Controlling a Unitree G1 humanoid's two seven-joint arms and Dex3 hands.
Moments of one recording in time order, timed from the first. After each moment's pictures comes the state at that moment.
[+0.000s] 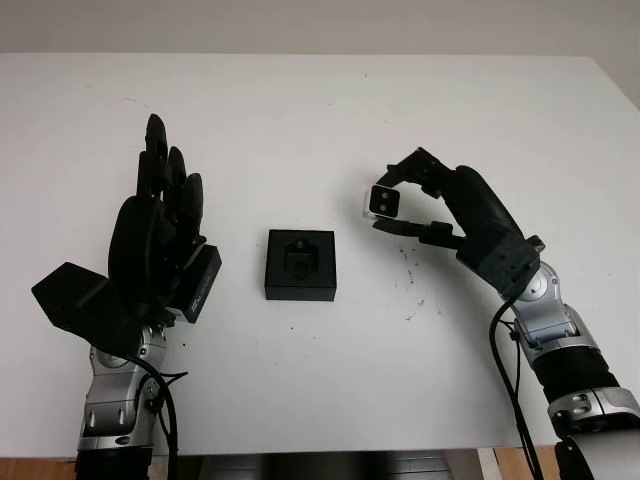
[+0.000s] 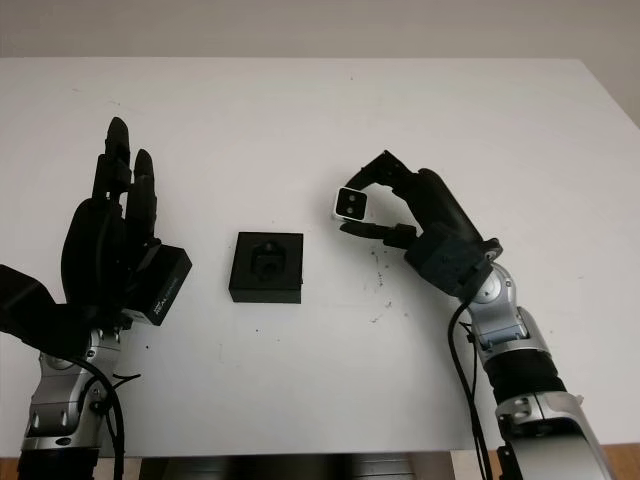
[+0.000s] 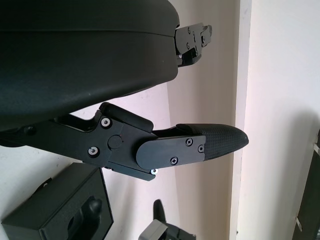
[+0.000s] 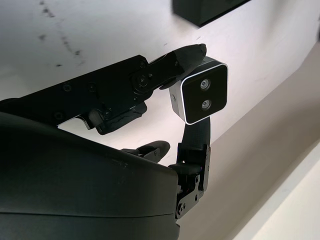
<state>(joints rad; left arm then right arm) -0.16 0.16 0.17 -0.06 -0.20 -0.10 -0.16 -0.55 -0.43 0.08 0.48 -0.16 -0.39 0.22</state>
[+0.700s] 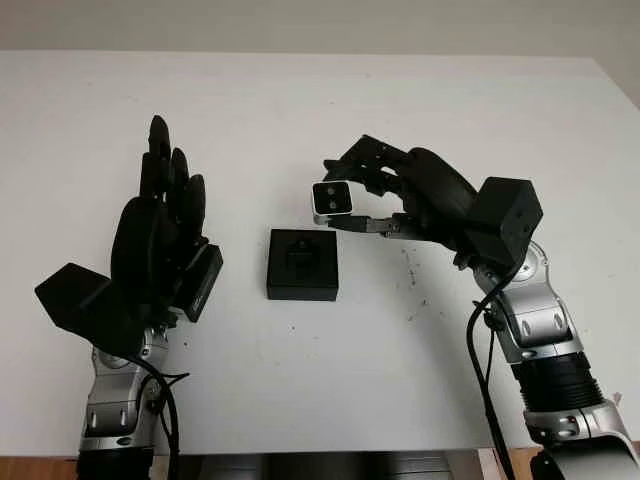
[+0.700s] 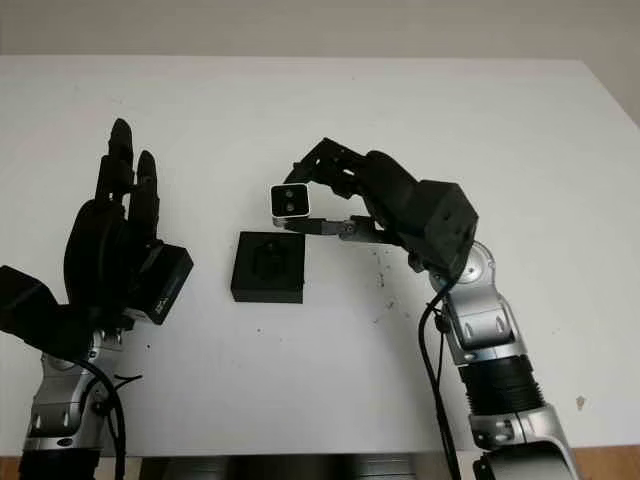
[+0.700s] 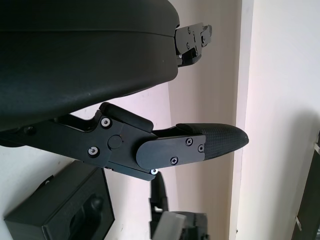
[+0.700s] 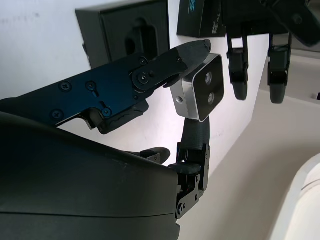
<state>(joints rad) -0.16 0.15 0.16 -0.06 -0.20 -0.10 -0.16 -0.47 -0.30 0.10 0.10 0.02 0.06 0.43</state>
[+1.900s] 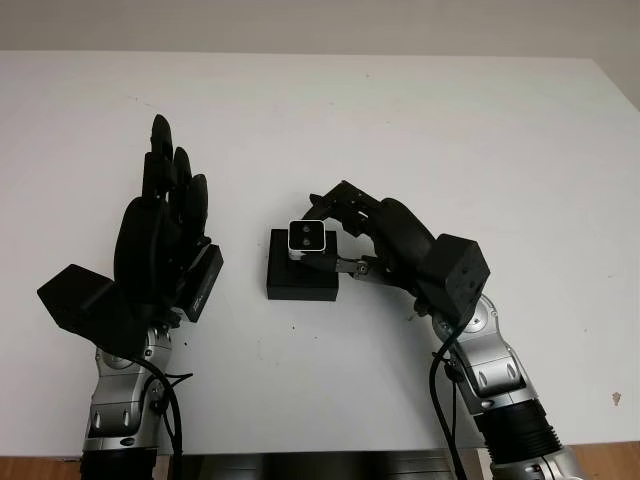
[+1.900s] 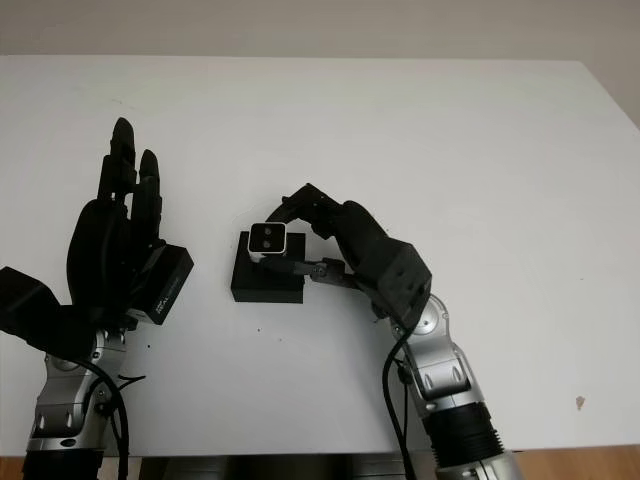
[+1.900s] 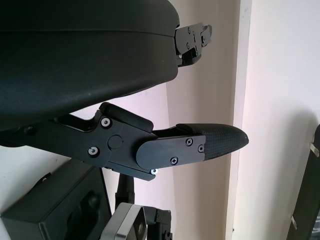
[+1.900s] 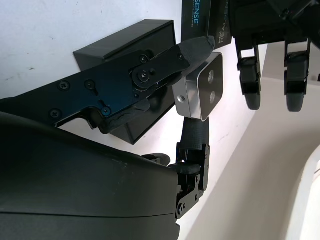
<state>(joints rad) -0.16 0.14 0.16 -0.06 -0.20 -0.11 -0.15 -0.33 -0.17 0.16 0.11 -0.07 -0.05 0.28</state>
